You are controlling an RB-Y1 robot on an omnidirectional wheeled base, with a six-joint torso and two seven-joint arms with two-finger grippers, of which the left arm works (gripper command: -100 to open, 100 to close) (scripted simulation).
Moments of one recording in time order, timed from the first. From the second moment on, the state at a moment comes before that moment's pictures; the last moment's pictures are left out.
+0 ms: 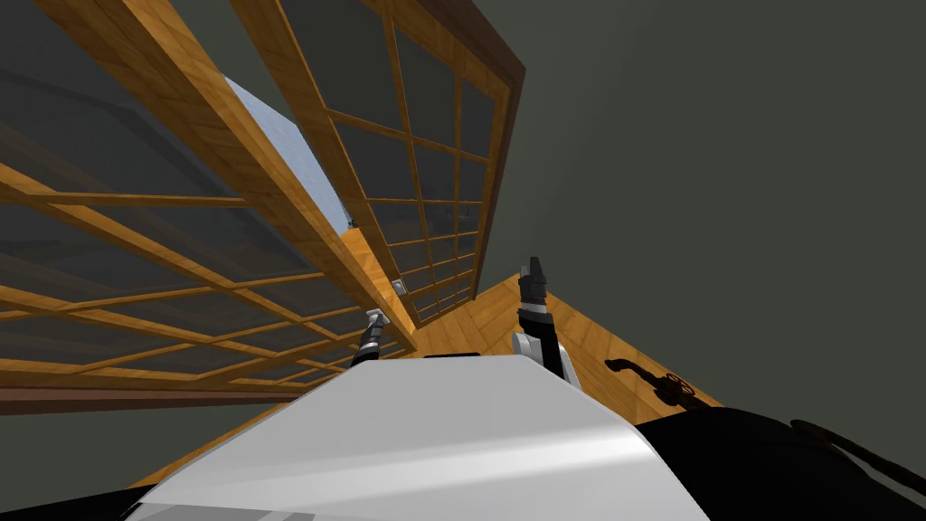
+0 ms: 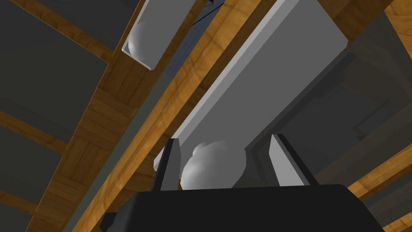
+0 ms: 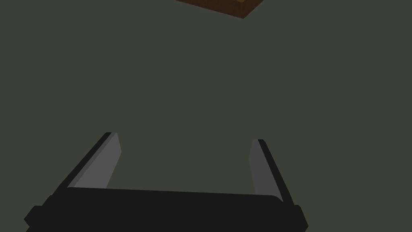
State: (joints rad) arm 0.04 0.14 0.40 -0.67 0.03 -0.83 -0.76
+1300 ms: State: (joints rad) arm 0.04 0.16 0.33 -0.68 0.10 -0.83 -0.49
